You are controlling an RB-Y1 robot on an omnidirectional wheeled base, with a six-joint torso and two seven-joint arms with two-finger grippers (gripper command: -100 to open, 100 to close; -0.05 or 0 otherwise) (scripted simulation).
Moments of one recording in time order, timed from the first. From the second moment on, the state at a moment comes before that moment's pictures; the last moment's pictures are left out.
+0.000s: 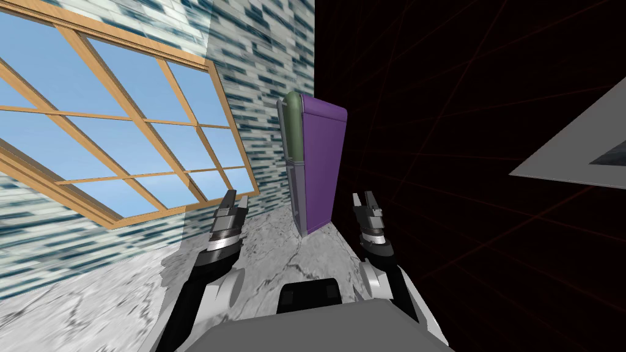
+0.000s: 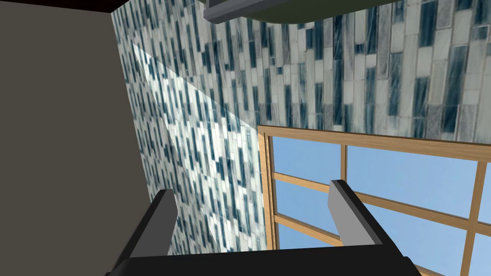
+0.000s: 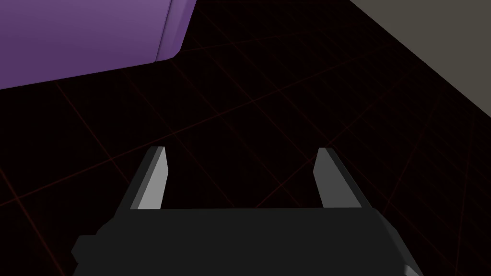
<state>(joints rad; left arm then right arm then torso) 0.46 0.00 0.04 -2.31 -0.05 -0.42 -0.08 0.51 -0.02 0.07 -2.26 0.12 -0.64 -0.09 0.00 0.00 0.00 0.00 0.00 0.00</state>
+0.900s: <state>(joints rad) 0.46 0.00 0.04 -2.31 -0.05 -0.42 -0.08 0.51 -0.02 0.07 -2.26 0.12 -0.64 -0.09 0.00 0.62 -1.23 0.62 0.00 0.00</state>
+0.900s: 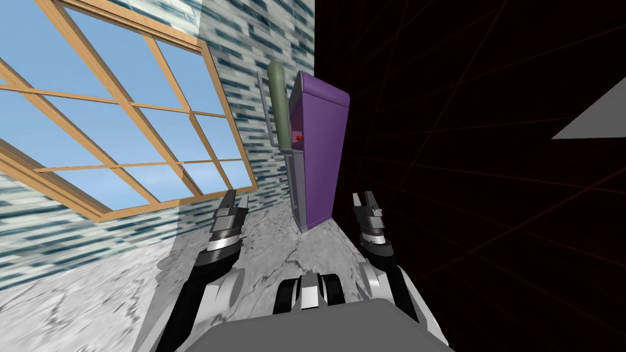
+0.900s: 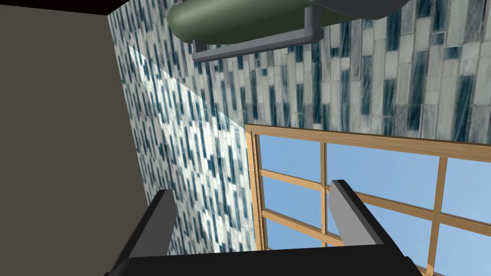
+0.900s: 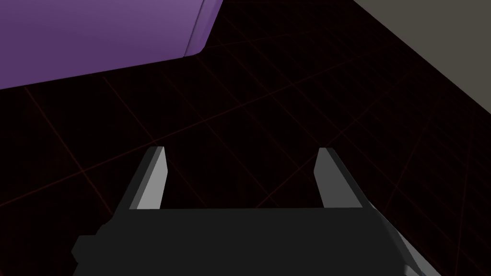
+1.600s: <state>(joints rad) 0.39 0.11 0.05 -2.33 -0.07 -0.33 -0.09 0.51 -0.02 0.07 -2.26 0.12 -0.64 -0.09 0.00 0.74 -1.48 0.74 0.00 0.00</state>
